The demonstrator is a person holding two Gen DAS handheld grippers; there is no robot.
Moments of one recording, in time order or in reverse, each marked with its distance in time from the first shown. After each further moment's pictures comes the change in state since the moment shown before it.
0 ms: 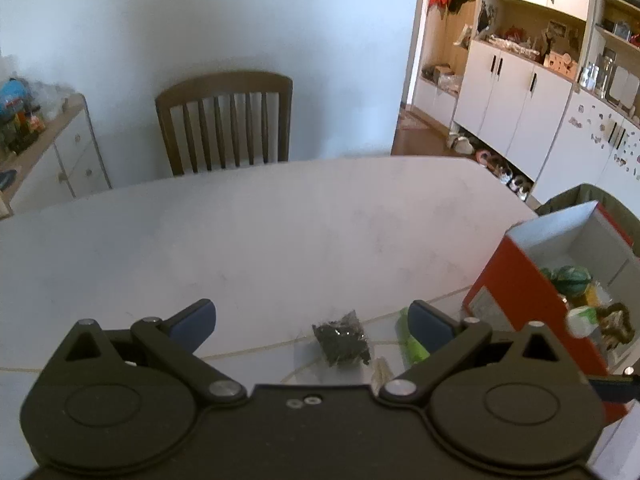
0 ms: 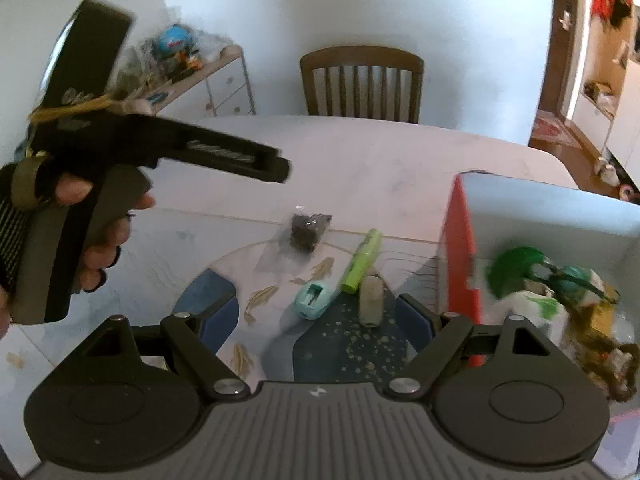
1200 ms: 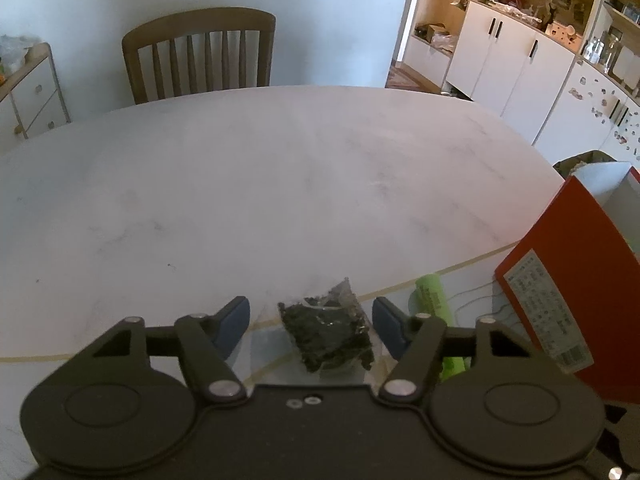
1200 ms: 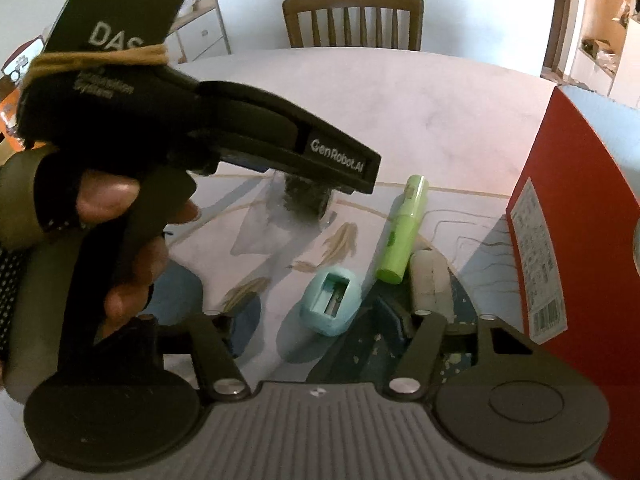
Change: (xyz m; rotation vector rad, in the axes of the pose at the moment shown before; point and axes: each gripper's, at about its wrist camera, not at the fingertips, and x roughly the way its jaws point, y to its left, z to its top) left arm 0.091 -0.008 -0.027 -0.019 0.130 -0.058; right arm 0.116 0.008 -0.004 0.084 0.118 -0.025
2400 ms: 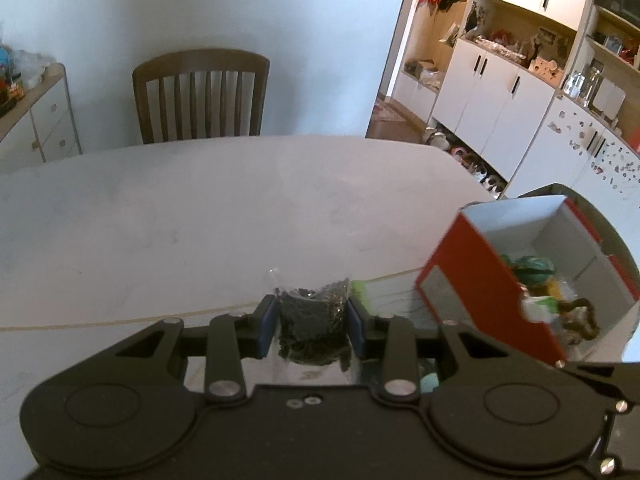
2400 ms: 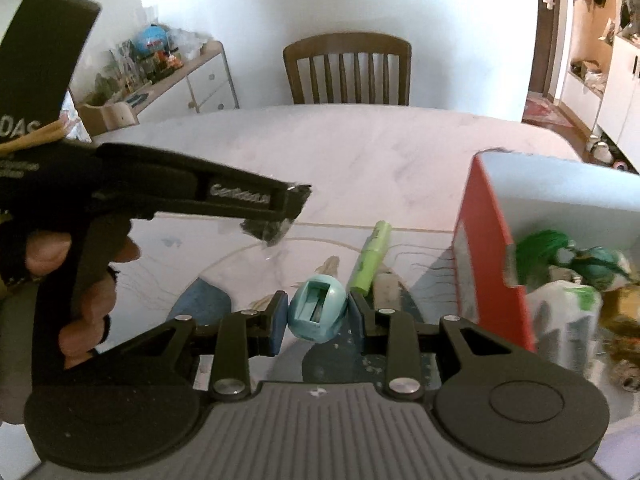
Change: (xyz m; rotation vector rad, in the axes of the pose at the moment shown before) left arm -0.104 -0.026 -0.006 -0.040 -0.100 -0.033; right arm -0.101 -0.011 -0.001 0.016 -0.119 0.008
